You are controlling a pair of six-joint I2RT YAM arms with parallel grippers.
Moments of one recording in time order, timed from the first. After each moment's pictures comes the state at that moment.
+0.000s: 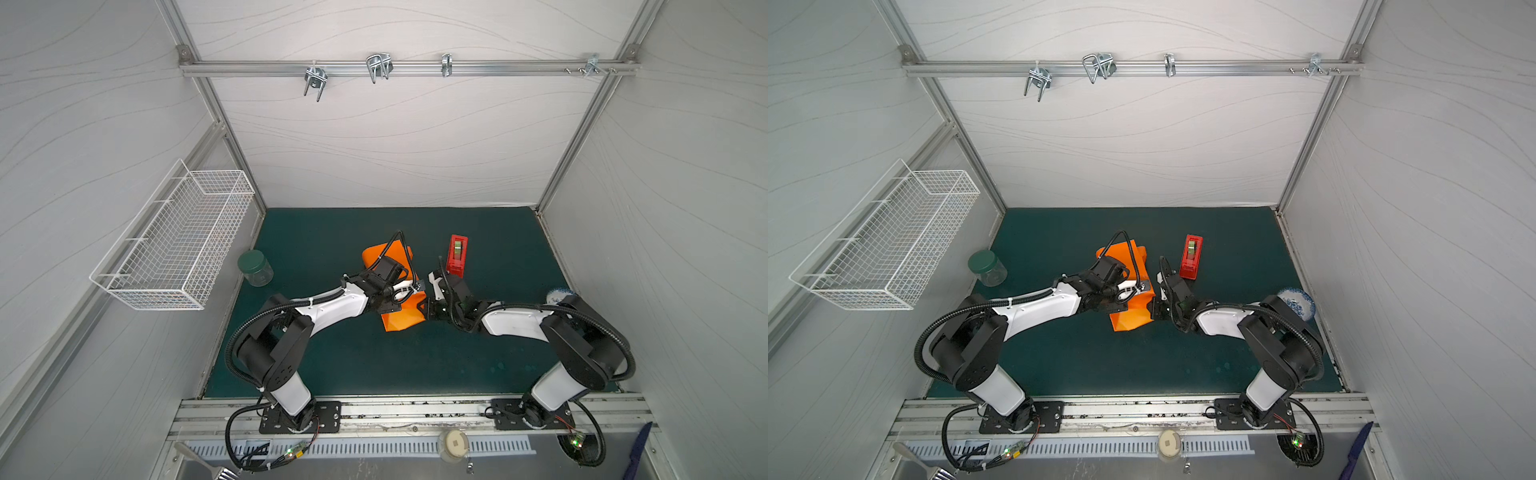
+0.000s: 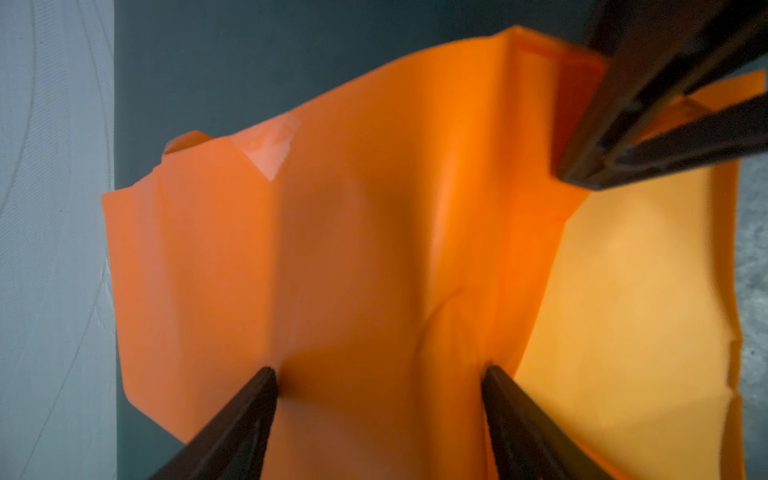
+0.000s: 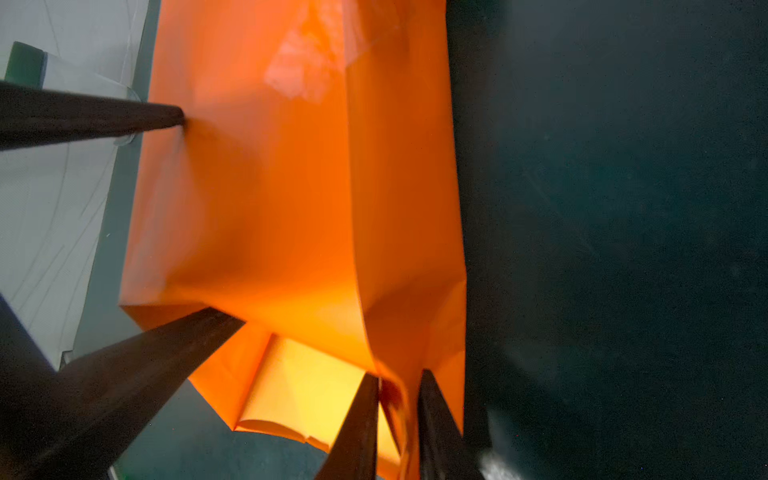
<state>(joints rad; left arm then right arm) -0.65 1.64 0.97 -0.29 -0.12 0.83 0.76 1.60 0.66 0.21 -0.18 0.67</state>
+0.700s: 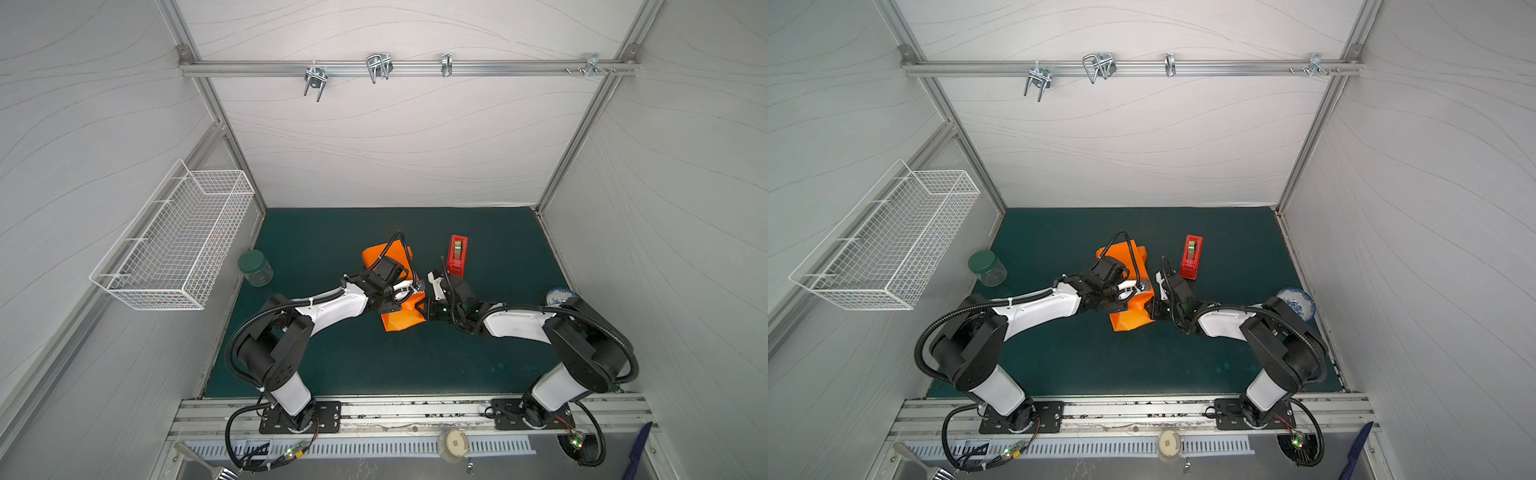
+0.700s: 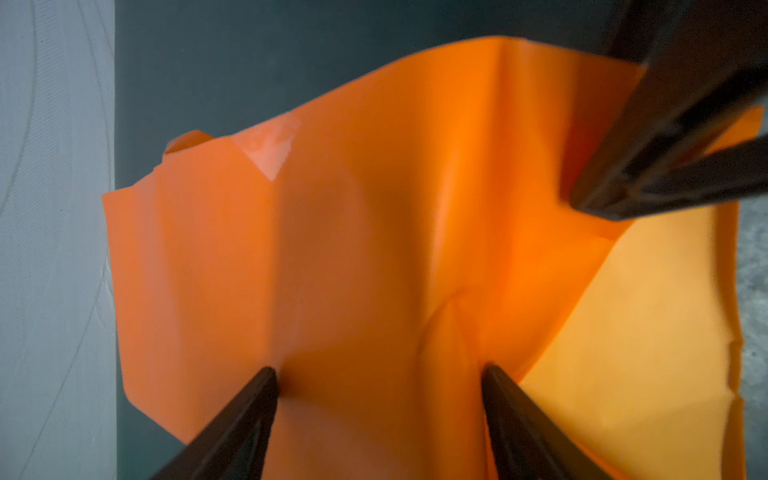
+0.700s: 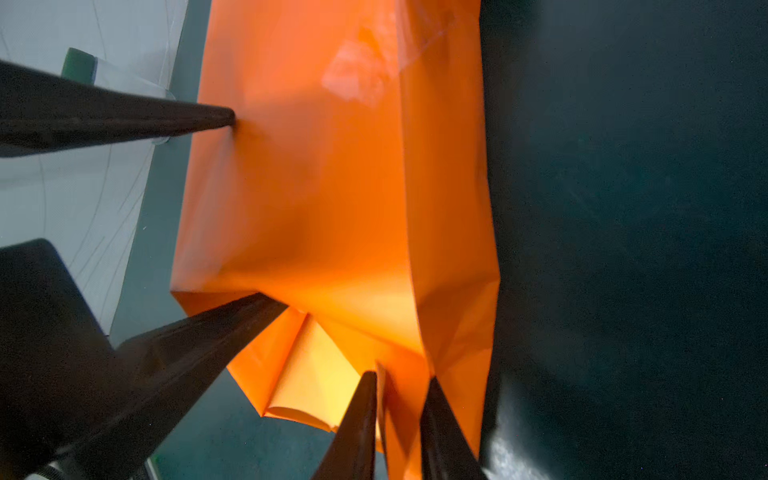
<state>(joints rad) -0.65 1.64 0.97 -0.29 -0.12 0.83 0.76 1.59 0.65 0.25 -0.22 0.67</state>
